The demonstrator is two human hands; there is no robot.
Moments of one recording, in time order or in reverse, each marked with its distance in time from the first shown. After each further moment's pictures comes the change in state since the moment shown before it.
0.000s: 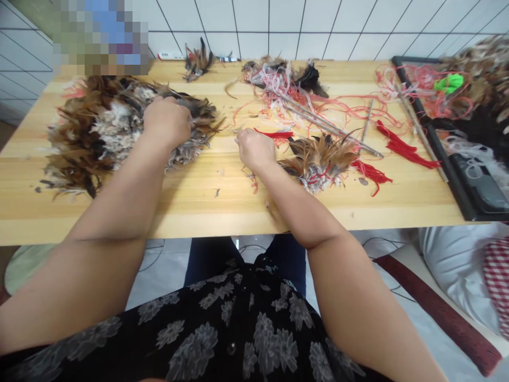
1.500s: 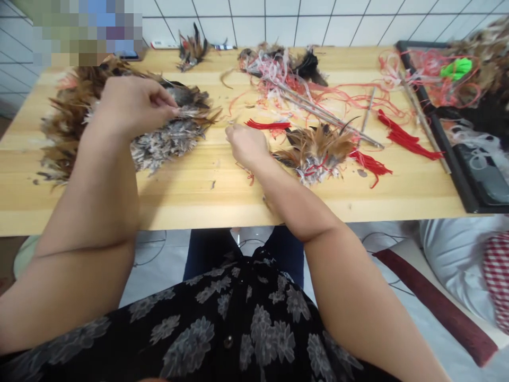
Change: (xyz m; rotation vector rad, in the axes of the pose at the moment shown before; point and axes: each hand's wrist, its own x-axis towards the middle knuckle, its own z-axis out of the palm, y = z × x) left_hand -0.034 0.004 -0.036 0.002 0.136 -0.017; right_hand 0.001 -0.002 0.011 -0.081 -0.021 -0.148
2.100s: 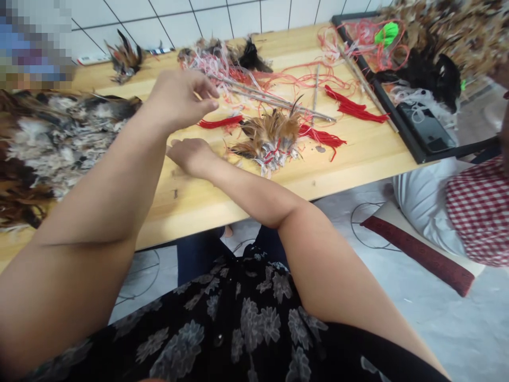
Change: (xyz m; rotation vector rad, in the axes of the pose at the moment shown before) left_hand 0.020 0.162 0.062 -0.075 -0.170 0.374; right_hand -0.006 -0.024 0.008 0.027 -0.026 -0.211
